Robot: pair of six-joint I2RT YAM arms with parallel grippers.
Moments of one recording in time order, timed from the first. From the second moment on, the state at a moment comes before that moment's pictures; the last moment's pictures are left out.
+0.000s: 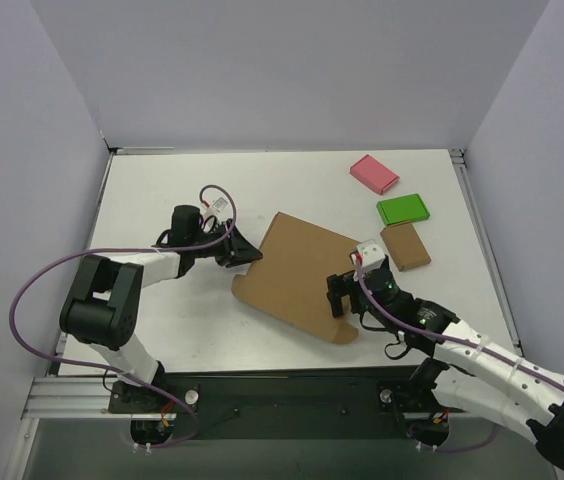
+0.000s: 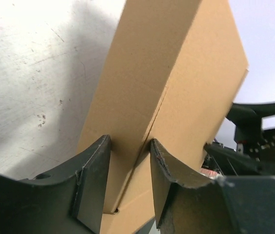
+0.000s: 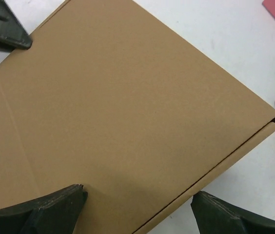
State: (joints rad) left arm -0.27 1.67 0.78 0.28 0.82 -0.81; right arm 0.78 0.82 0.49 -0.26 0.27 0.25
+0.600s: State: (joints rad) left arm -0.27 1.61 0.78 0.17 0.83 -0.75; right arm 0.69 0.92 0.59 -0.34 0.40 0.35
